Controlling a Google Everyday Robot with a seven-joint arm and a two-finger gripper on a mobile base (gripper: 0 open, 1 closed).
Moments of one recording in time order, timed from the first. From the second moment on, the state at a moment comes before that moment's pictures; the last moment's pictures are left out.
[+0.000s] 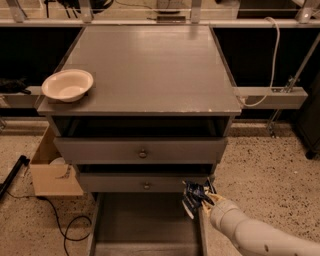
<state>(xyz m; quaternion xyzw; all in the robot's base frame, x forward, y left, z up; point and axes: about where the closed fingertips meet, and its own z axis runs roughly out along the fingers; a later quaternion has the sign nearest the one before) 0.482 -0.176 0.503 -0.36 0.83 -0.04 0.43</state>
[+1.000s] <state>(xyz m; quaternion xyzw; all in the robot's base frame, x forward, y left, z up) 0.464 -0.182 0.584 -0.37 0.79 -0.09 0.48</state>
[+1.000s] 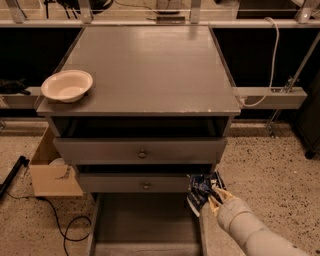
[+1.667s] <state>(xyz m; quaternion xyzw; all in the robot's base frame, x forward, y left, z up) 0.463 -0.165 0.614 -0.38 0.77 -0.04 0.52</state>
